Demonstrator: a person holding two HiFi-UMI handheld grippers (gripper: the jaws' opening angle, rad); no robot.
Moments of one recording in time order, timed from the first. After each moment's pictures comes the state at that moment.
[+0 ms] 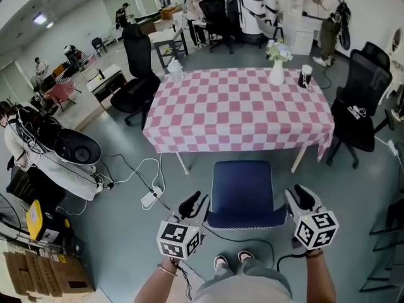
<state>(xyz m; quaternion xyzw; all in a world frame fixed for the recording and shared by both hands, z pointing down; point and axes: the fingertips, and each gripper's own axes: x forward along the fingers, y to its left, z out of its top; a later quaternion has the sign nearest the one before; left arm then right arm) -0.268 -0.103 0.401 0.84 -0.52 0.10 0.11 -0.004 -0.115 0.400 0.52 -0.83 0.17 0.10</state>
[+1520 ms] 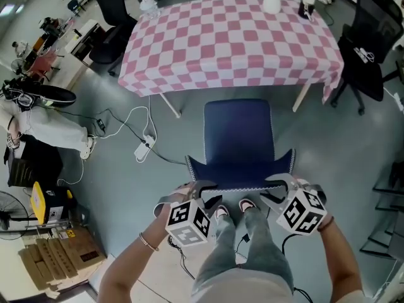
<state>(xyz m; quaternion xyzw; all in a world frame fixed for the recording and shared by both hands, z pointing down) -0.182 -0.006 0.551 0.85 -0.16 0.50 0.02 -0.070 -0.008 0.545 0.11 -0.88 0.05 0.45</state>
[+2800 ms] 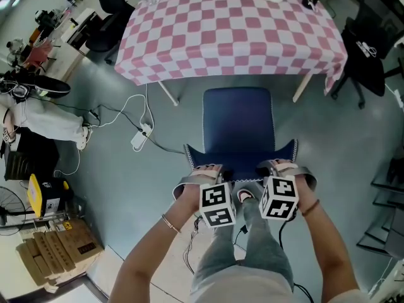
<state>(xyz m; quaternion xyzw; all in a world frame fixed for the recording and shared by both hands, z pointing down) -0.145 -0.018 0.620 0.81 -0.10 0.57 -0.04 -0.084 -0.019 0.618 0.05 -0.80 -0.03 0.60</state>
